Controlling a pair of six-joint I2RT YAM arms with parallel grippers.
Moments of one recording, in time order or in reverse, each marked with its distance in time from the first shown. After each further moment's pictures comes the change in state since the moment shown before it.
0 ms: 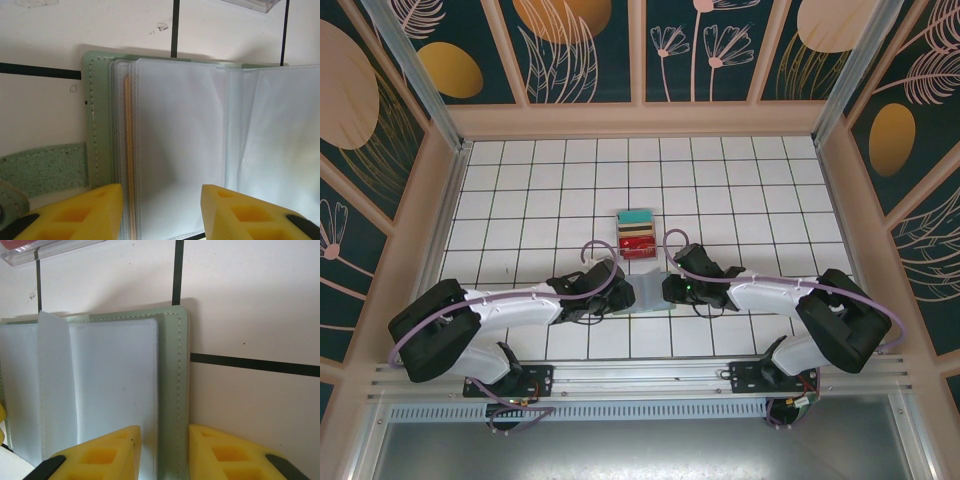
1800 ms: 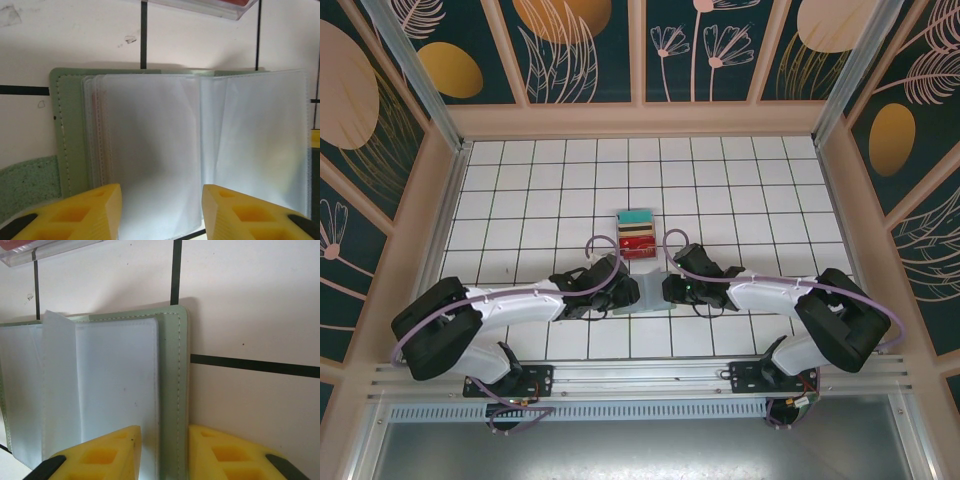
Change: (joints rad) left arm 0.001 0.023 0.046 -0.004 0.010 0.026; right arm 0.000 0.006 0.000 0.003 0.000 0.004
